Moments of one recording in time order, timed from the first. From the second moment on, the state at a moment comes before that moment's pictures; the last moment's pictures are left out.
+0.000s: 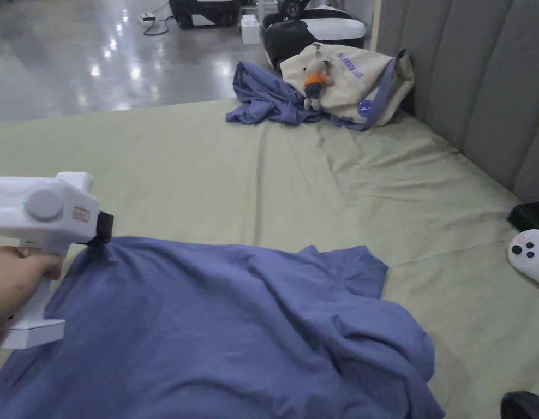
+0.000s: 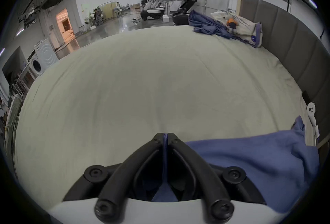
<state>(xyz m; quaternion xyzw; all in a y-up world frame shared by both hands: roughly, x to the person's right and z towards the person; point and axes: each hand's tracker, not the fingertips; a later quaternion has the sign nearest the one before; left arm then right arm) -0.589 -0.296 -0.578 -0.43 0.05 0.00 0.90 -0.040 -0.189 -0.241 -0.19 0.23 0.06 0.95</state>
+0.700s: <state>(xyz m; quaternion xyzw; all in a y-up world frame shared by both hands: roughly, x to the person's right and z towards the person) -0.600 -0.265 -0.534 -0.42 0.07 0.04 0.90 -0.098 -0.284 -0.613 -0.51 0.15 -0.05 0.85</state>
